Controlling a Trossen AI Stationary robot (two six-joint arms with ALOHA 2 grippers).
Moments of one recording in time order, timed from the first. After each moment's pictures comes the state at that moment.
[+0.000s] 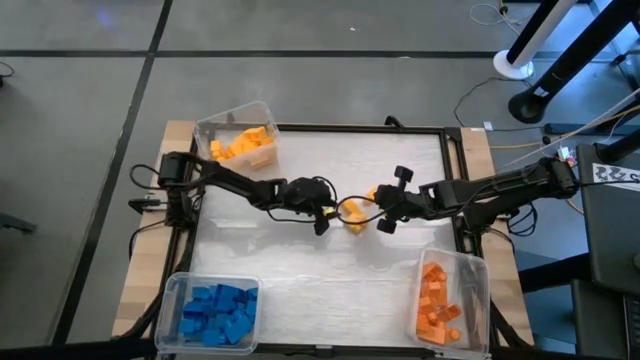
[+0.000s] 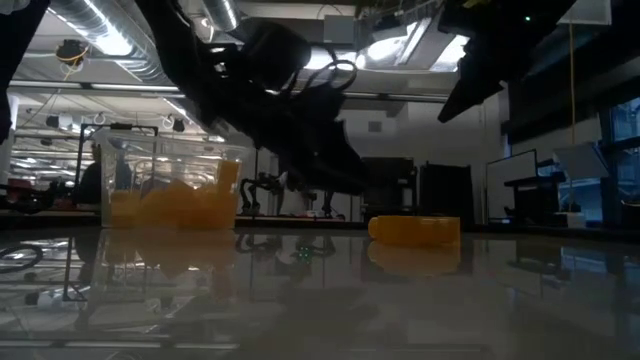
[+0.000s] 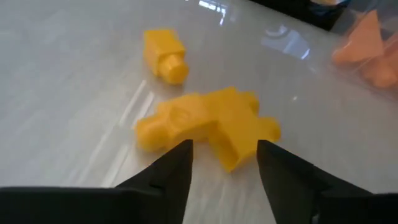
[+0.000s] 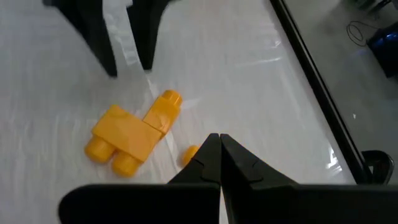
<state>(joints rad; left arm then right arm) 0.07 1.87 0.90 0.45 -0.01 -0.29 0.17 1.24 0.92 -0.63 0.54 0.20</state>
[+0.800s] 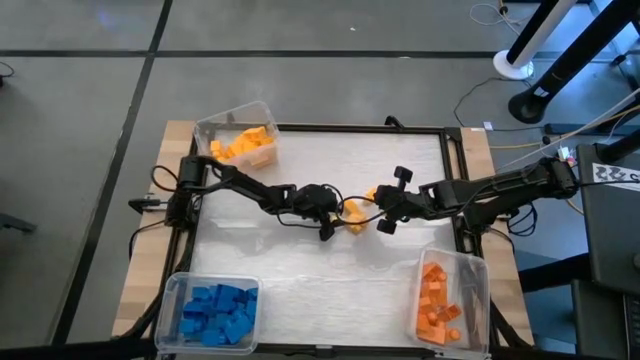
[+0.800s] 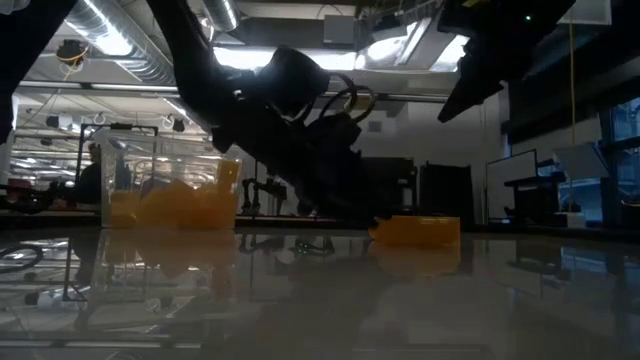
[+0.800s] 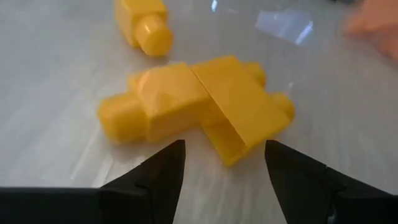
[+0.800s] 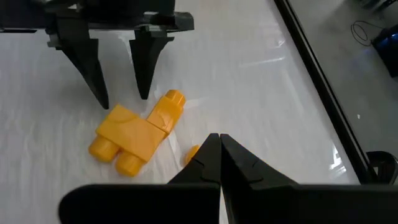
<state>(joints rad) 0.06 2.02 0.98 0.49 0.03 -0.28 0.17 1.24 0.92 -0.63 0.53 0.20</state>
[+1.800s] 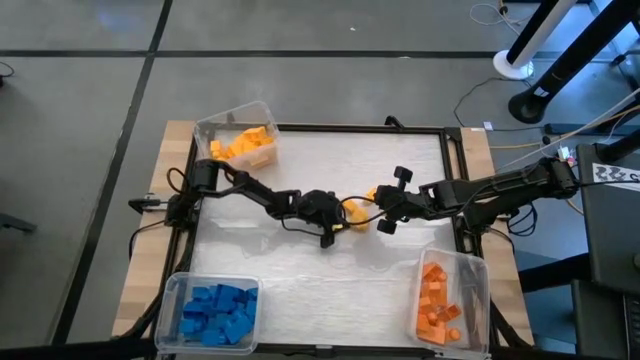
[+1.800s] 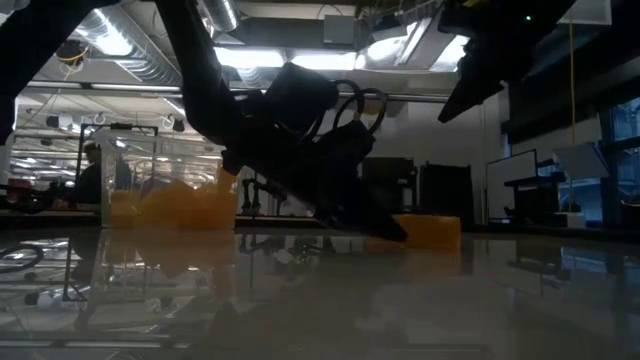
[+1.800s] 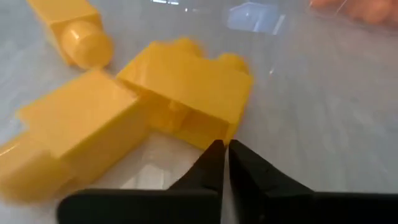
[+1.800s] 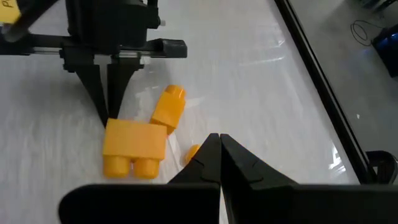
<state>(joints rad) 0.04 2.14 1.02 0.61 0.11 -0.10 0.17 1.24 0.92 -0.63 0.53 0.20</state>
